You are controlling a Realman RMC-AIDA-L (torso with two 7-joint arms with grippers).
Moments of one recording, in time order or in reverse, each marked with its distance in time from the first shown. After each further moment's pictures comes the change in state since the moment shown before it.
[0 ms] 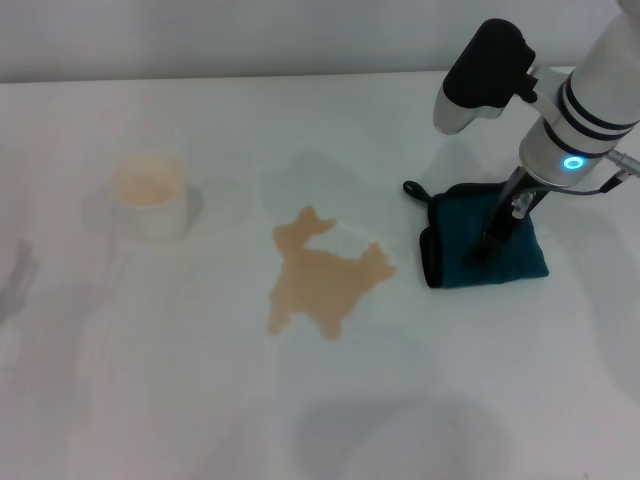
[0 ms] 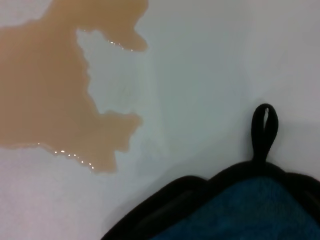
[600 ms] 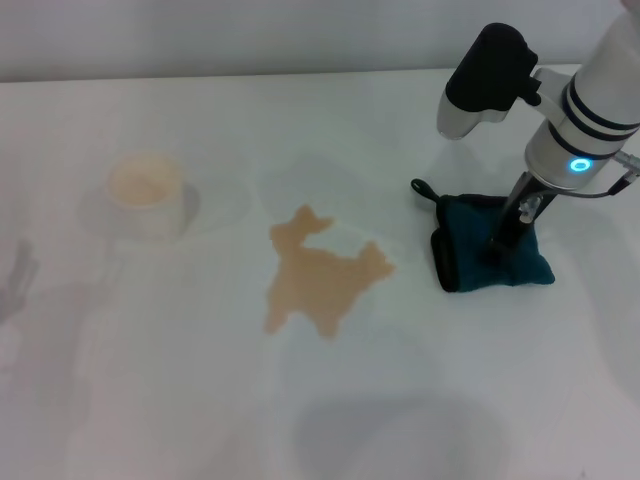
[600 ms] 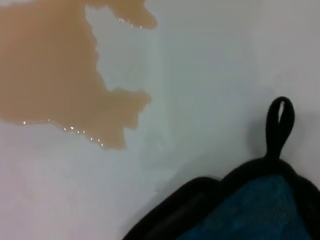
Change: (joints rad) left arm 0.000 0.000 0.000 -0.002 0.000 0.001 -0.004; right arm -0.001 0.001 -0.002 -0.029 -0.012 -0.050 0.001
